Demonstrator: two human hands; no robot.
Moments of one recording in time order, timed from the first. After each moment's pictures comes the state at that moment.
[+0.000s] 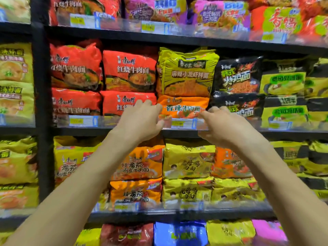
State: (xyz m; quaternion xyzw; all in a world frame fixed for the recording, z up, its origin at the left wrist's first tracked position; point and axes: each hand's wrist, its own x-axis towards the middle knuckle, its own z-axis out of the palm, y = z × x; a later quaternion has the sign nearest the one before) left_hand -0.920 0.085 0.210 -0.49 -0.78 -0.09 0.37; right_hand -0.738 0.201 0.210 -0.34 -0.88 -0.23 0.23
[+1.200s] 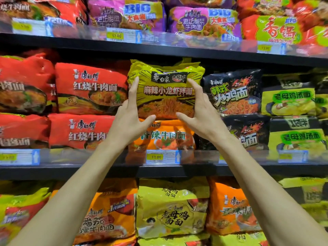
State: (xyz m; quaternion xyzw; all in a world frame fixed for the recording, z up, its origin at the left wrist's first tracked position) left_hand -0.982 0.231 0.254 -0.52 -0.64 -0.47 0.32; right_hand -0.814 0.371 0.271 -0.13 -0.82 -0.04 0.56
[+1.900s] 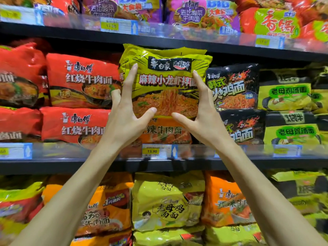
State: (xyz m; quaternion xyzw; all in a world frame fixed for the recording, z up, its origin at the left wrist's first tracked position) left_hand -0.953 0.213 0.240 -0.55 -0.54 -0.55 0.31; right_hand -0.799 0.364 0.244 -0.04 -0.80 0.02 0.59
